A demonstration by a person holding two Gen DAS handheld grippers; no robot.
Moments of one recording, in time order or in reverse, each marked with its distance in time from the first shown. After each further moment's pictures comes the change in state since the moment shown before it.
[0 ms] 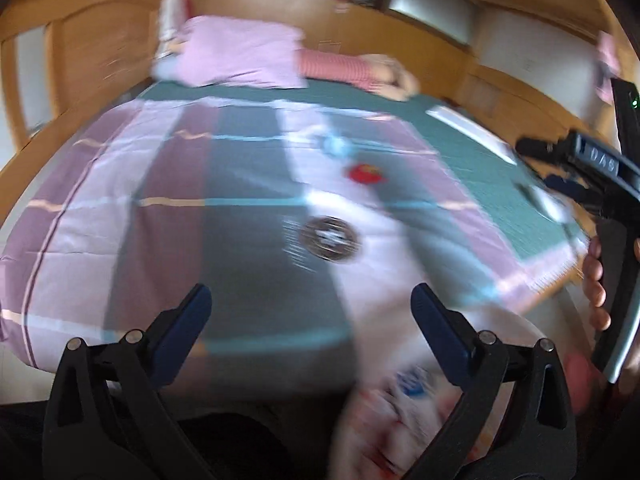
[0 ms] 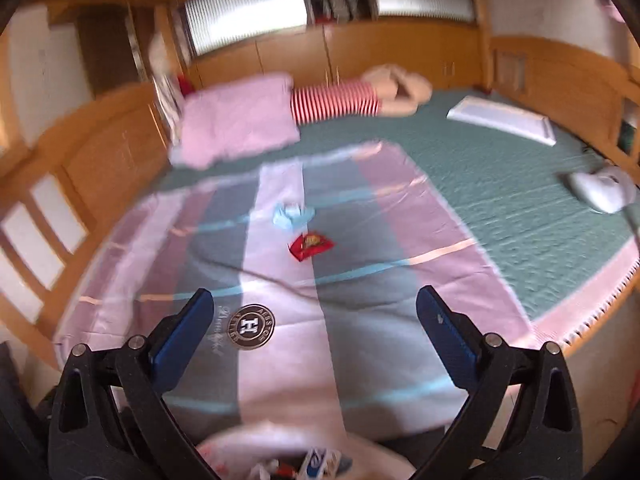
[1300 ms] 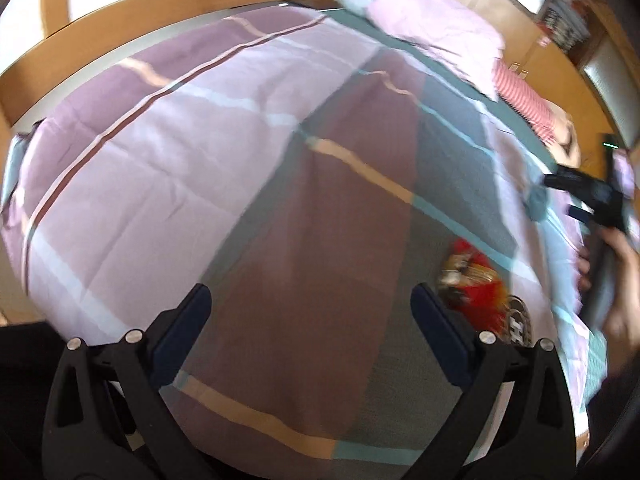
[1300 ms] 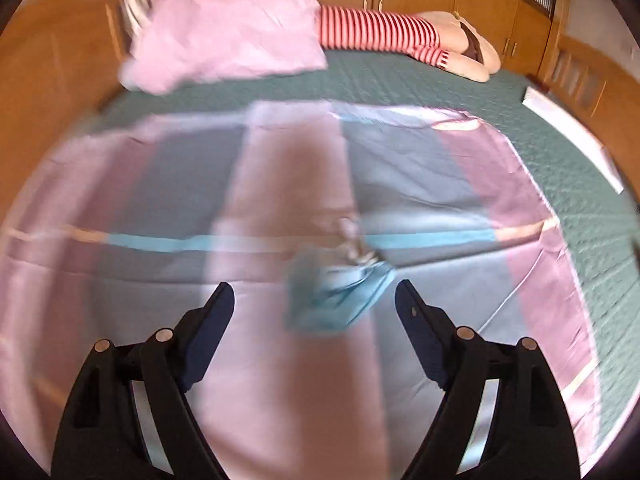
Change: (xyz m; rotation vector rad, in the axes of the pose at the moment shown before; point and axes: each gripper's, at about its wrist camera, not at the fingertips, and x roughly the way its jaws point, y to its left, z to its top) left arm 0.095 0.148 0.004 -0.488 0.120 0.271; right arm 0.317 0.091 0.095 -0.194 0.219 -0.172
